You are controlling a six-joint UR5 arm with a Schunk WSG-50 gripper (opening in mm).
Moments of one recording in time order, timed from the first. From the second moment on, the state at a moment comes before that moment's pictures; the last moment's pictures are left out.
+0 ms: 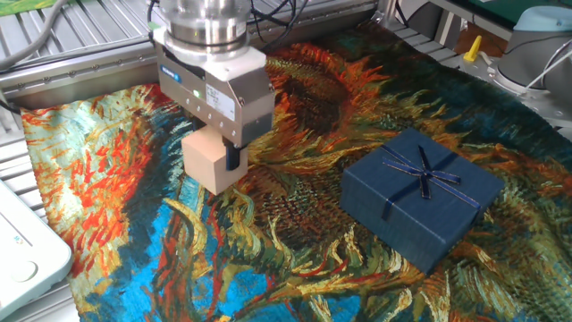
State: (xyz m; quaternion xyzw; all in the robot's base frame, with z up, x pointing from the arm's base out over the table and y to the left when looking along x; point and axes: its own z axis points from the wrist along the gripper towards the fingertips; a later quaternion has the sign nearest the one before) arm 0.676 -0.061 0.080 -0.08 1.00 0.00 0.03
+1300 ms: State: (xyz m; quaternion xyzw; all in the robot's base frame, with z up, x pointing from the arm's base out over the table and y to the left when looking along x) arm 0.617 -0.036 0.137 -0.04 1.00 -0.03 0.02
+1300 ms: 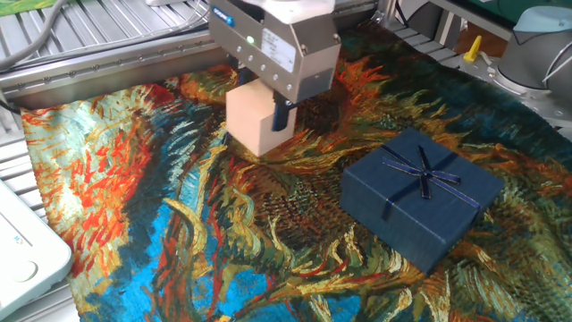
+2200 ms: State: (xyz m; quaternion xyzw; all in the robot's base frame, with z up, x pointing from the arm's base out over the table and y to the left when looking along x) arm 0.595 -0.029 0.138 0.00 1.00 0.01 -0.01
